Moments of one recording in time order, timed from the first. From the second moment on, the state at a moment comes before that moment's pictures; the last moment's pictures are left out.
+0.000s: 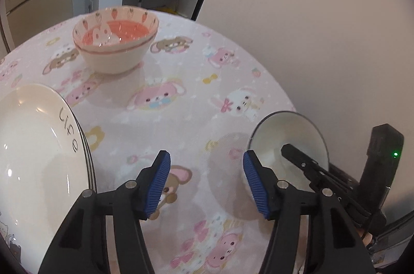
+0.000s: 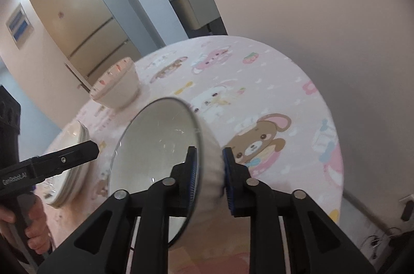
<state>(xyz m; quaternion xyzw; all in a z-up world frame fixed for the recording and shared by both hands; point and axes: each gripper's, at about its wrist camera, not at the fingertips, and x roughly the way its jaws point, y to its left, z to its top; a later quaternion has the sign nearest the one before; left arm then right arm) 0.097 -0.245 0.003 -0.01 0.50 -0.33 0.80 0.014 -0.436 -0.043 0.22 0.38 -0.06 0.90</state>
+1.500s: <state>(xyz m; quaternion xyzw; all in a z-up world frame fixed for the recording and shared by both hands) 0.093 -0.264 -0.038 -0.10 0.56 -0.40 0.72 0.007 -0.429 -0.029 0.18 0.41 0.00 0.90</state>
